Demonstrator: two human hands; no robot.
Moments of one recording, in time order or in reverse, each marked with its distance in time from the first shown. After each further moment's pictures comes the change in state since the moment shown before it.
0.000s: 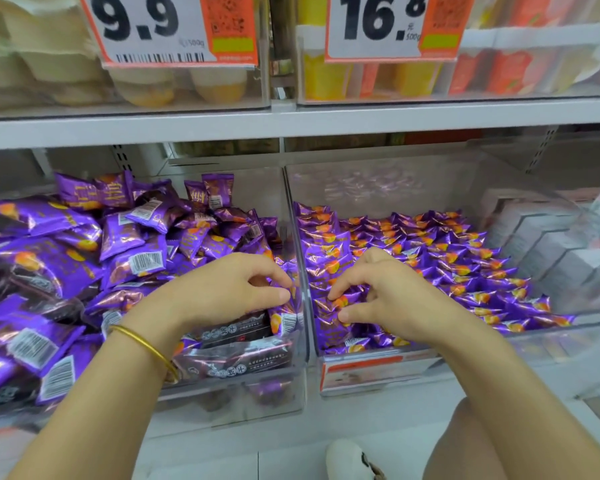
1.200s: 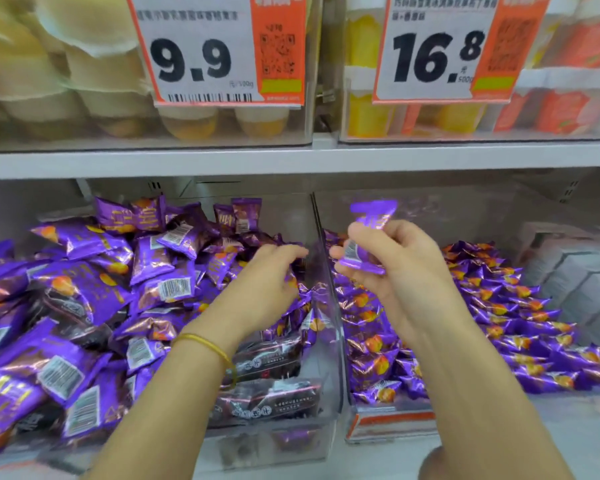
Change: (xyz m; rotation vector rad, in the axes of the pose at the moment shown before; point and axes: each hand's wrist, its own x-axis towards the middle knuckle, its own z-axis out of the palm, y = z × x) left_hand 0.037 -0.005 -0.002 0.161 0.321 0.061; right_hand 0.038 -0.059 -0.007 1.249 0.458 0.122
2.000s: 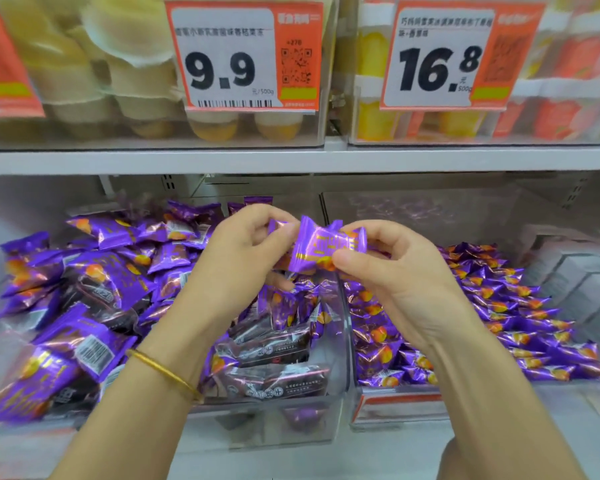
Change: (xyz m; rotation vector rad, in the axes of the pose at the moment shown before) left_hand -0.047 0.036 -0.044 -0.769 0.283 -0.003; right_hand -0.017 0.001 -0.003 -0.114 -0.267 -0.112
